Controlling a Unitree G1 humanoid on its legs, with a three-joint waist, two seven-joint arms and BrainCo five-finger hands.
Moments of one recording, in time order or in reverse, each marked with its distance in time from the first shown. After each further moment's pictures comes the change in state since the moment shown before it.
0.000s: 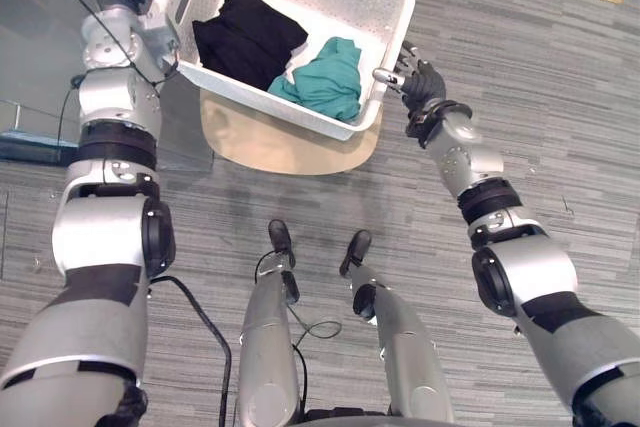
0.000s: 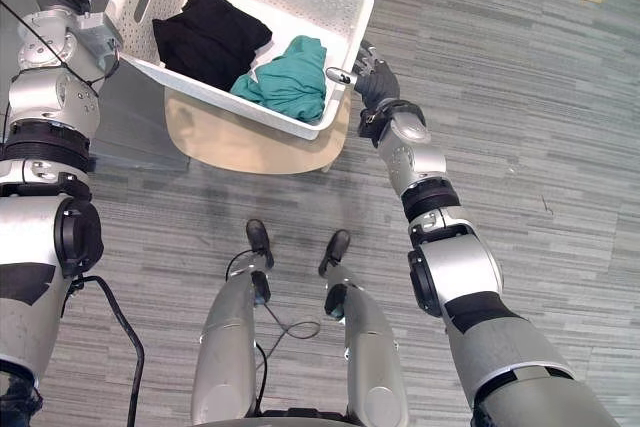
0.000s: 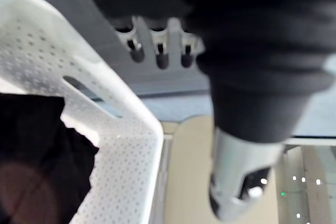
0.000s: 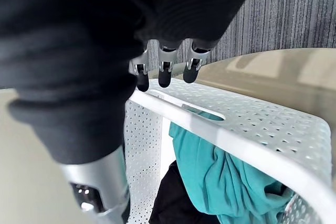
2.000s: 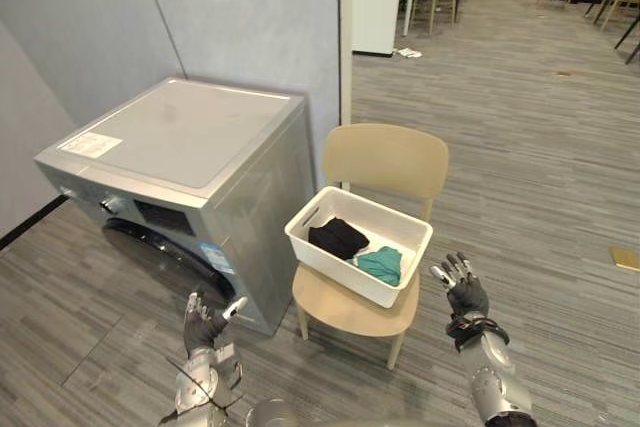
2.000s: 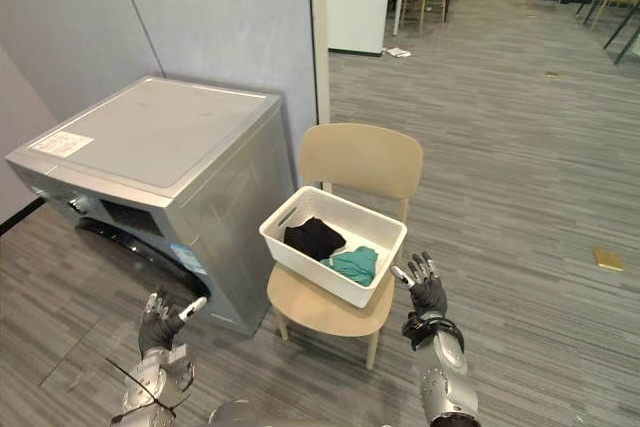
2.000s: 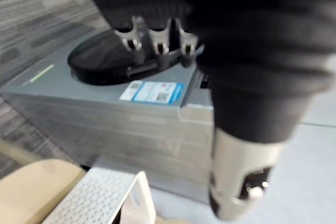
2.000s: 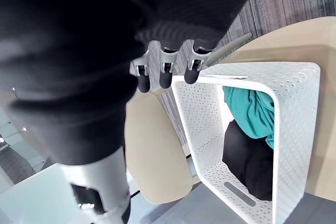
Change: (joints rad) left arm 1.515 -0.589 0.110 -0.782 0.084 -0.108 0.048; right arm 1.212 0.129 -0.173 -0.600 0.013 -0.128 -0.040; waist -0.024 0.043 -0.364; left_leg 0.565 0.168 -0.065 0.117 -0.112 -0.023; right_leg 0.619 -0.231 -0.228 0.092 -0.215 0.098
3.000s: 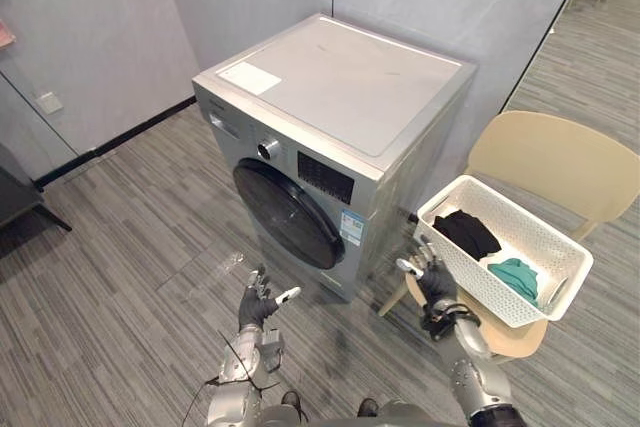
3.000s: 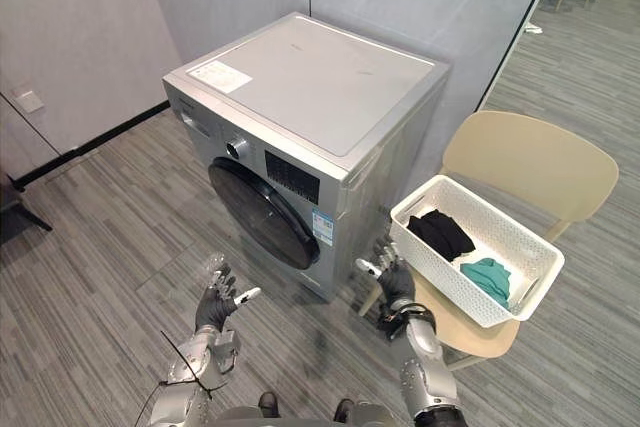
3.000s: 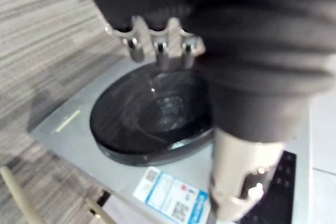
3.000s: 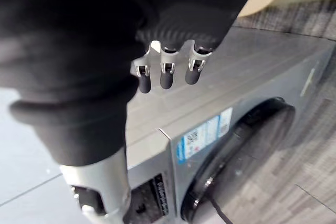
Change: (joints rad) left arm -0.040 0.026 -0.239 0.127 0.003 0.004 -0.068; right arm -0.028 0.034 0.223 -0.026 -0.052 0.020 0.028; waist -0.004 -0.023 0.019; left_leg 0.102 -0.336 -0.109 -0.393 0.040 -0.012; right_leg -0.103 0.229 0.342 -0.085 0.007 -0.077
